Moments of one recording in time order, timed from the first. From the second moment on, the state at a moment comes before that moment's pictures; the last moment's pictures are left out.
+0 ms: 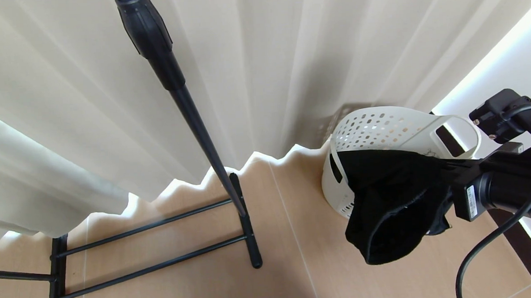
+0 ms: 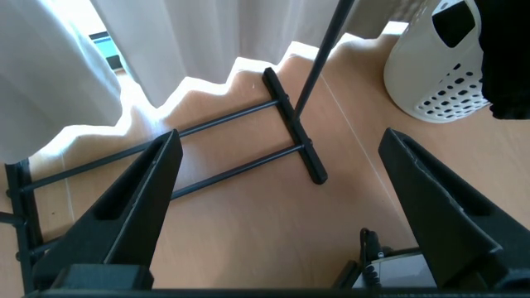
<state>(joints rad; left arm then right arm) -0.01 0.00 -0.01 0.01 -0.15 0.00 0.48 1.27 -0.74 -0.17 -0.20 -0.16</state>
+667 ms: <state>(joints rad) -0.01 0.00 -0.01 0.01 -0.15 0.00 0.48 1.27 -0.71 -0.19 -0.20 -0.16</state>
